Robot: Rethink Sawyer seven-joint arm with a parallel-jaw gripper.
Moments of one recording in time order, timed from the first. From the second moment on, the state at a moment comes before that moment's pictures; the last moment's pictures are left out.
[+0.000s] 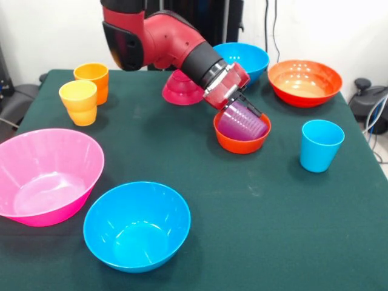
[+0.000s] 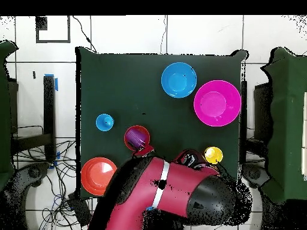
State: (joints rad) arm -0.29 -0.14 -0.07 1.65 -1.23 -1.18 2.69
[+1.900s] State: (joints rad) arm 0.14 -0.17 -0.43 1.69 -0.70 -0.83 2.69
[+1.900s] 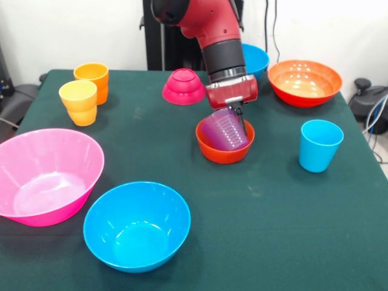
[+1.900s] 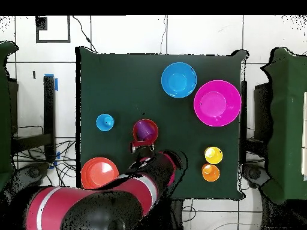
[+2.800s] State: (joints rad) arm 0.02 -0.32 -0.37 1.70 -0.68 -0.27 2.69
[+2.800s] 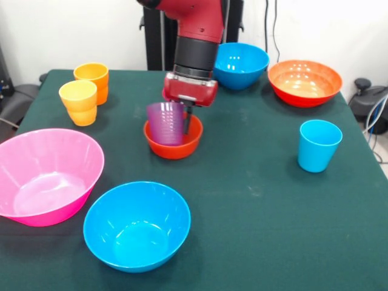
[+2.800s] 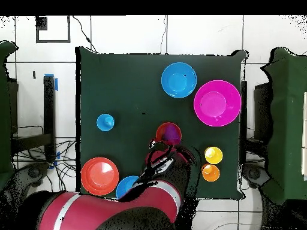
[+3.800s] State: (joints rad) arm -0.07 -0.35 -0.34 1.76 -0.68 -0.18 2.69
